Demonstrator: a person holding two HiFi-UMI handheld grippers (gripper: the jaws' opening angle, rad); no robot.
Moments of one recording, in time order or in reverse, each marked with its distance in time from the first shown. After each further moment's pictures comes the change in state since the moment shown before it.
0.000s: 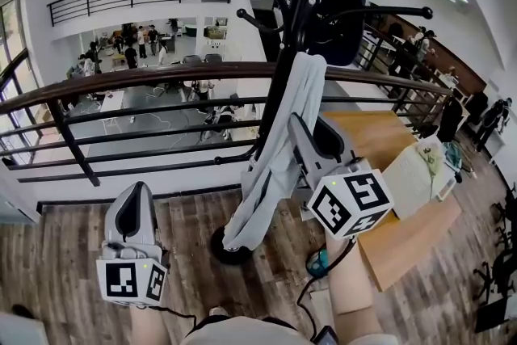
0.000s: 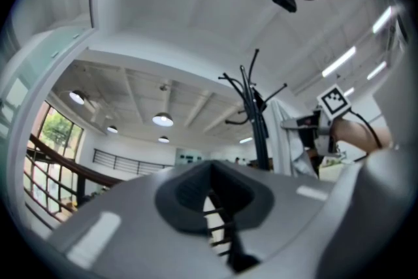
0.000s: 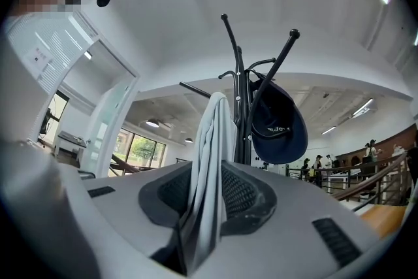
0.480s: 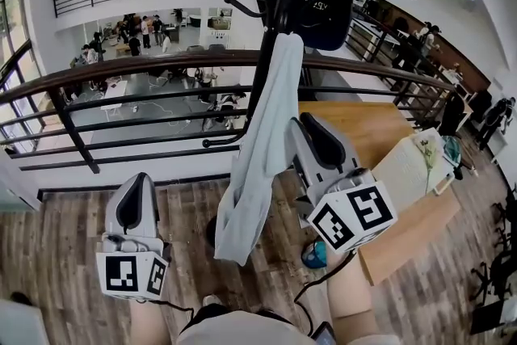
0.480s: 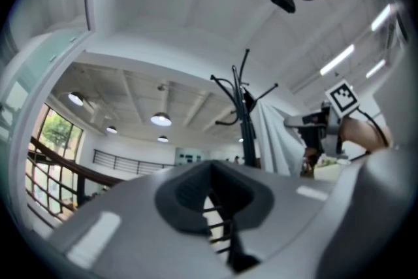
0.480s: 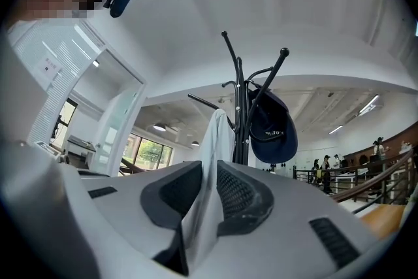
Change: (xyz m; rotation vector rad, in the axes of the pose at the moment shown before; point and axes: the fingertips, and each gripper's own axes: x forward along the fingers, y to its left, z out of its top) left arm -0.016 -0.053 0.002 0.013 0.009 -0.001; right arm -0.061 0.000 0.003 0.010 -0.029 0.065
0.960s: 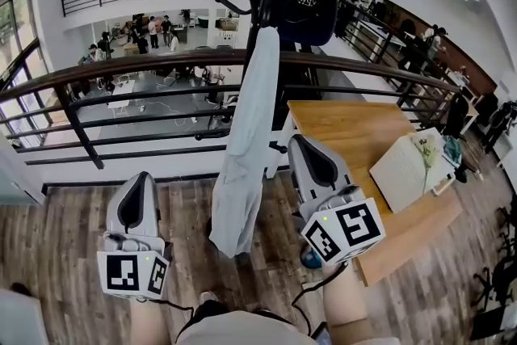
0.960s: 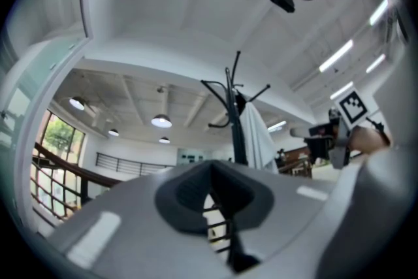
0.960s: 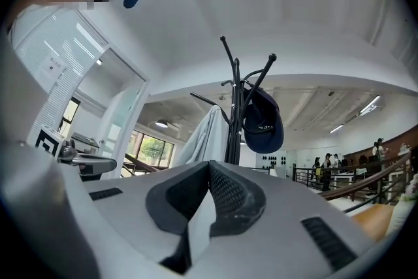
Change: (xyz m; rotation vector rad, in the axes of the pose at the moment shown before) left arm -0.017 -0.051 0.006 0.026 0.001 0.020; right arm -0.058 -0.016 -0.027 -0.015 0.030 0.011
